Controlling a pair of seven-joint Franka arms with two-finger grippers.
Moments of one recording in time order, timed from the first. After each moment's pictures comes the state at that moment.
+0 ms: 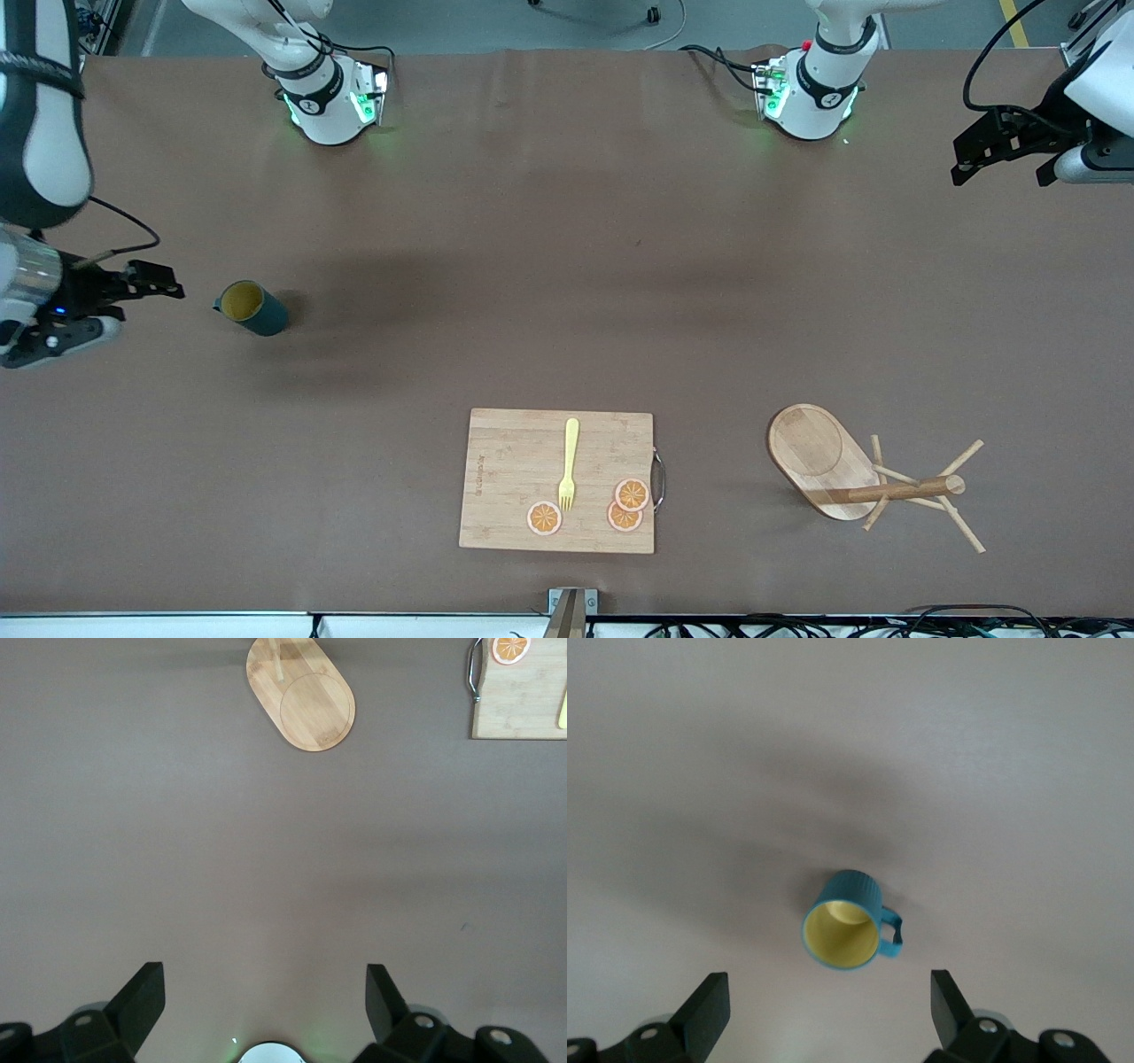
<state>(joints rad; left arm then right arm) 0.04 -0.11 -0.13 -1.59 -0.01 1.46 -0.07 -0.07 0.20 -0.08 -1.79 0.04 1.80 -0.58</state>
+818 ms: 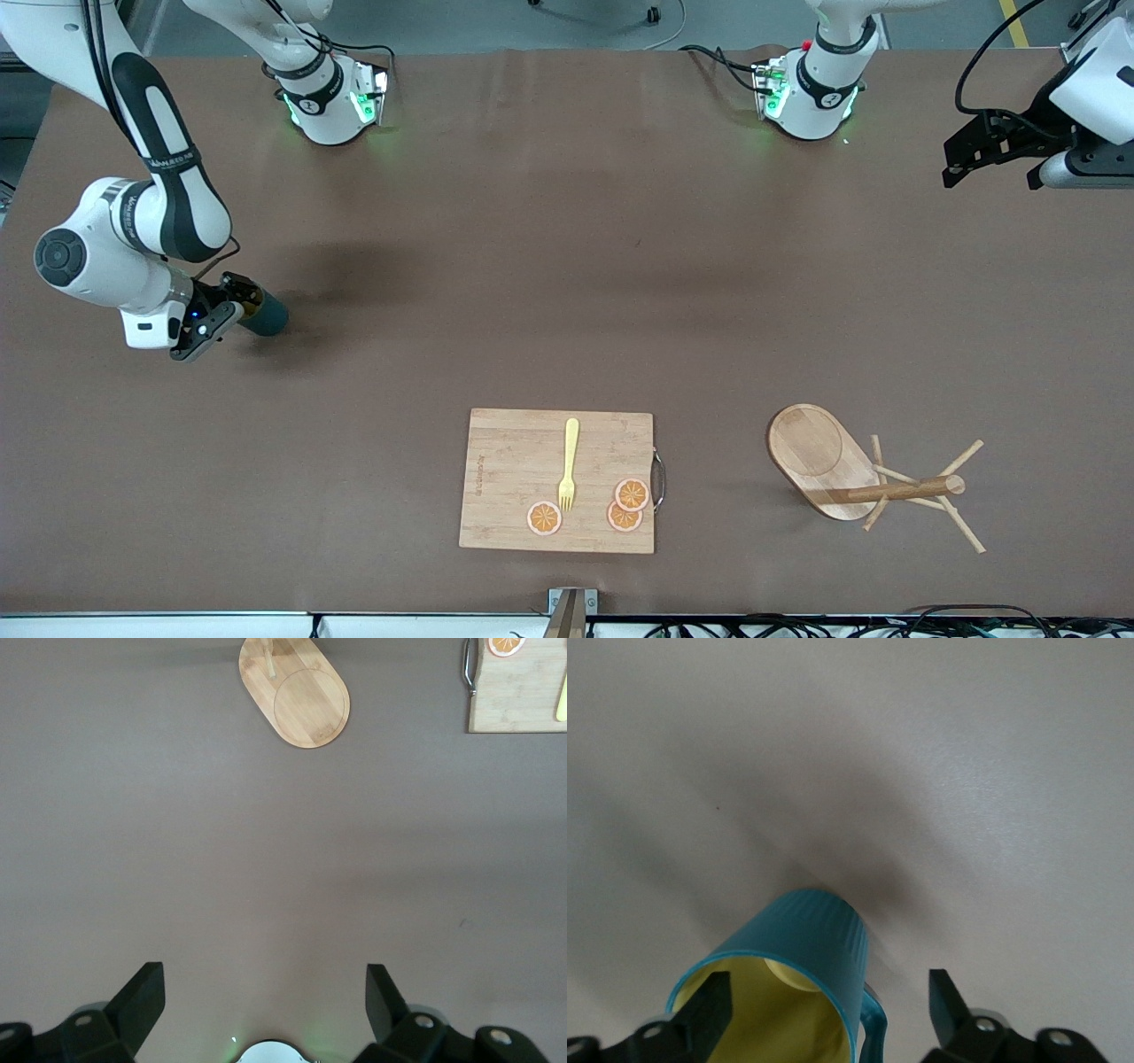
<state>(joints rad) 0.03 -0.10 -0.14 -1.59 -0.01 1.46 -0.07 -0.09 0.27 -0.08 -2.23 0.04 2.37 -1.00</state>
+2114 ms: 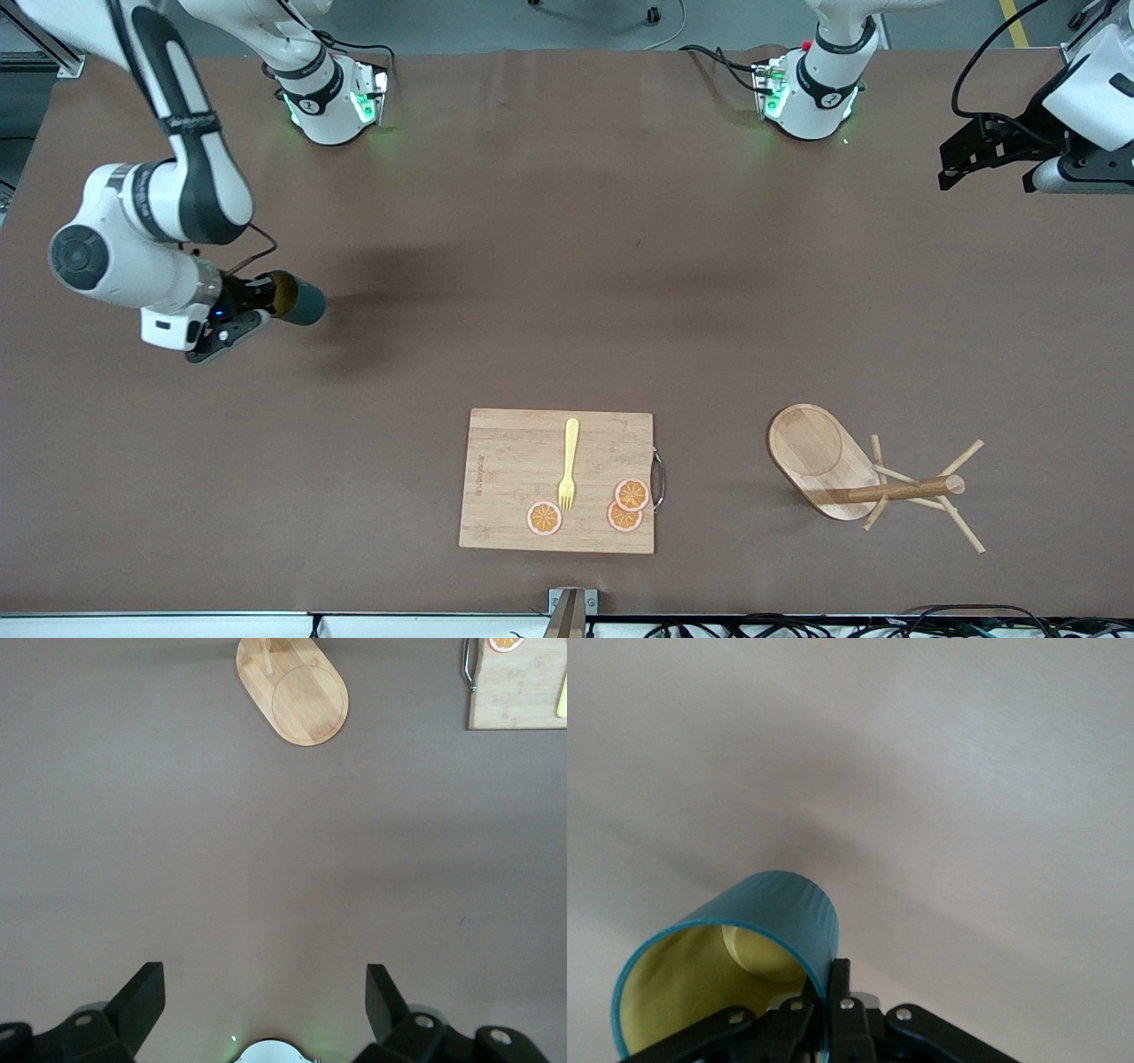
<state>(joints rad) 0.03 -0.10 -0.14 -1.59 -0.01 1.46 -0.07 0.12 0.16 -0.05 -2.11 0.07 2.07 -0.41</state>
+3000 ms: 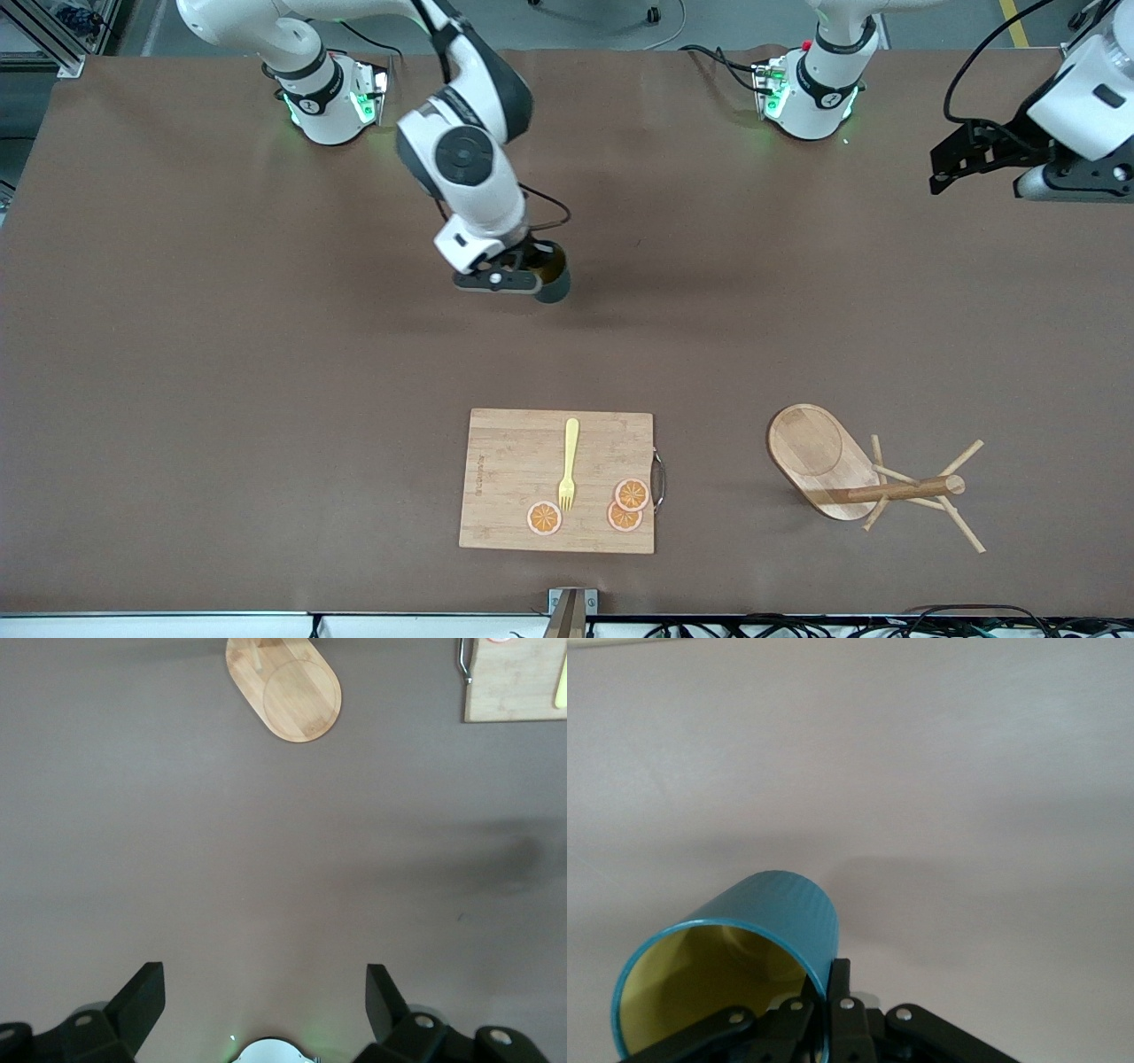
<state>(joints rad) 0.02 -0.07 -0.17 -1.58 -0.01 1.46 -0.07 0.81 0.42 -0.04 -1.80 0.15 2.23 0.76</state>
